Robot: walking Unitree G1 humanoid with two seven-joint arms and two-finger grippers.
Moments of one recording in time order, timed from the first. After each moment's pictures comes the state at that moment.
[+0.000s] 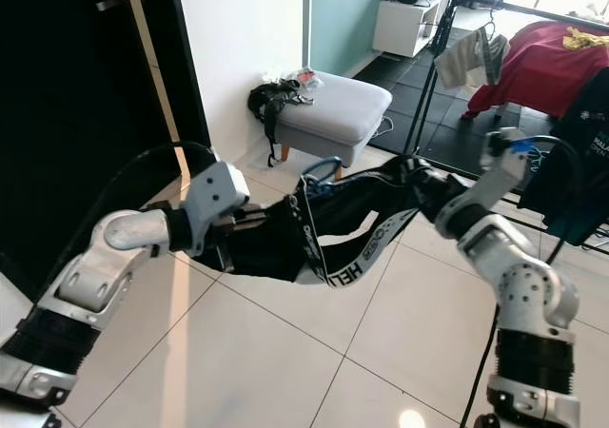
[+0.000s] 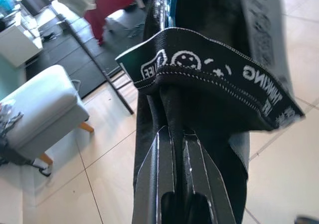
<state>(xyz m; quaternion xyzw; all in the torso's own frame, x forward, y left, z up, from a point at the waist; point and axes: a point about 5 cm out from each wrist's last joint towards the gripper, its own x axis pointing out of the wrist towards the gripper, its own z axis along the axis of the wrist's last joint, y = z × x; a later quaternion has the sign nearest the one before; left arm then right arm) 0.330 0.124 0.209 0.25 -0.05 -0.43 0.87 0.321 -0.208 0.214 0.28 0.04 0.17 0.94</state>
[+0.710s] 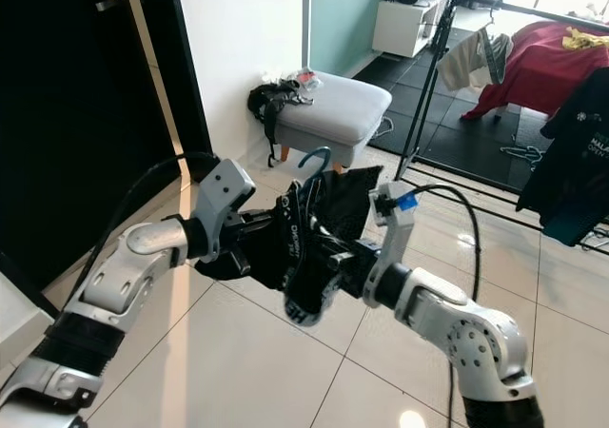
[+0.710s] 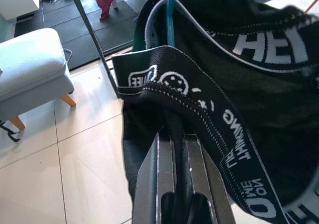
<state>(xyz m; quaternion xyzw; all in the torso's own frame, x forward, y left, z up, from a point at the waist) 0.338 0.120 0.189 0.17 0.00 -0.40 0.90 0.273 -0.137 0.181 0.19 0.14 0.36 0.90</state>
